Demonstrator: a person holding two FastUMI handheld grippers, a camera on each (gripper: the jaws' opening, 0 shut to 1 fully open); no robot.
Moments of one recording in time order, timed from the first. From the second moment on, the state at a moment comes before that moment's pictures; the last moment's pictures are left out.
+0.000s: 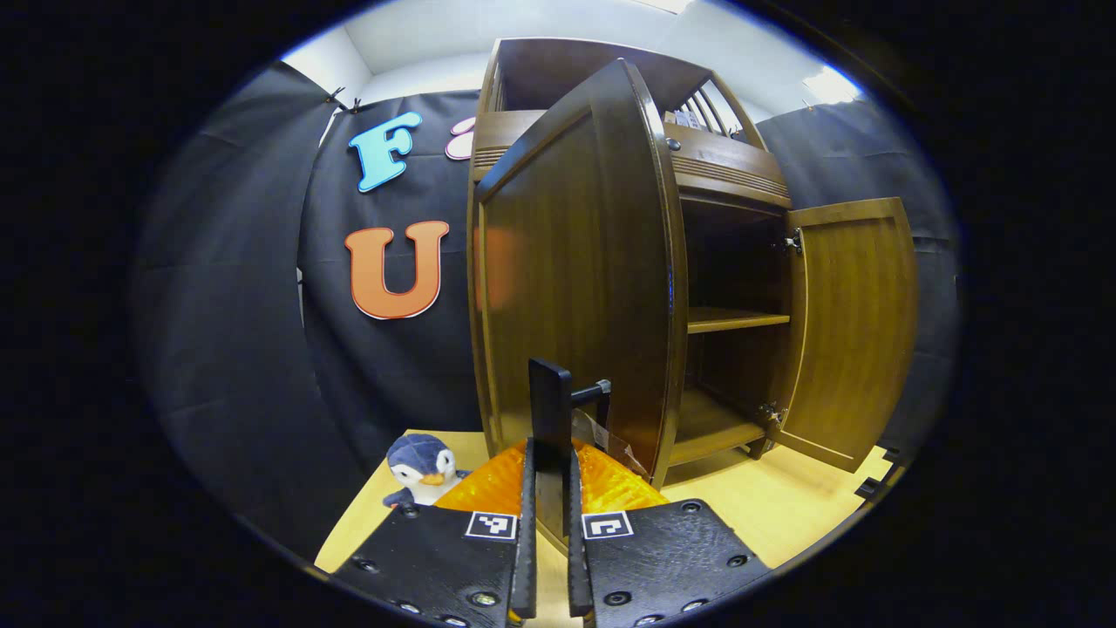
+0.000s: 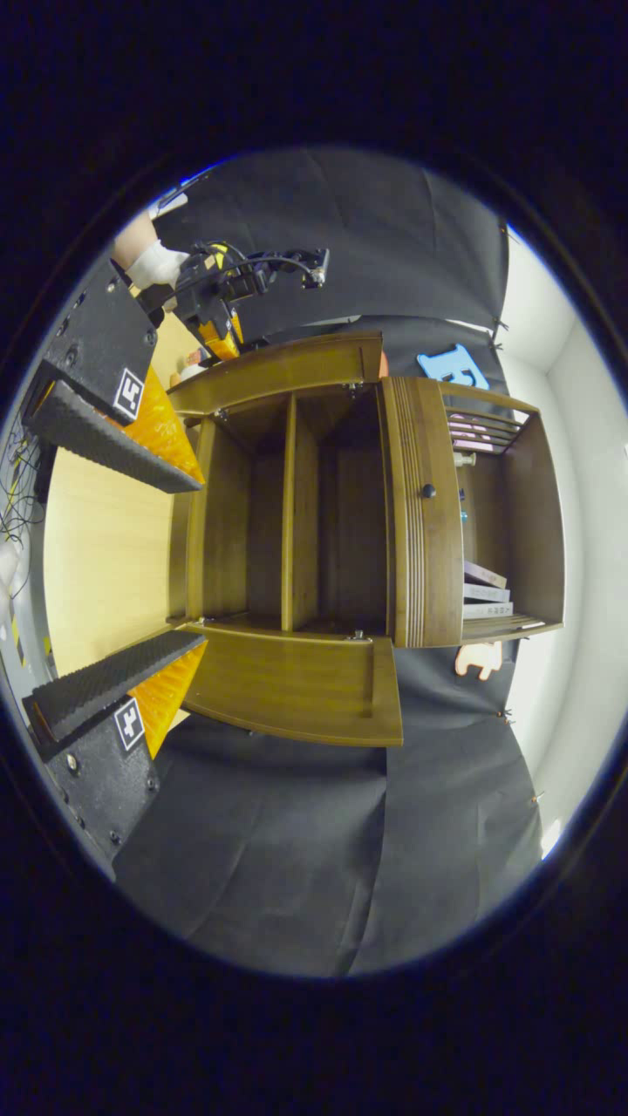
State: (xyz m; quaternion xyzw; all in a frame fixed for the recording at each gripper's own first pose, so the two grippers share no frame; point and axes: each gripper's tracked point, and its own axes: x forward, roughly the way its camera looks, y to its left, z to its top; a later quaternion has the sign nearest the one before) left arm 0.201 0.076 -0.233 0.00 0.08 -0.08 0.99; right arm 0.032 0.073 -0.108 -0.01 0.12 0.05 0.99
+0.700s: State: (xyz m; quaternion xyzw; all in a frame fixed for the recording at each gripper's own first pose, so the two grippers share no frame) left arm 0.199 0.138 -0.241 -0.01 0.08 -0.03 1.00; right arm 0.043 0.090 -0.107 -0.01 0.12 0.06 0.99
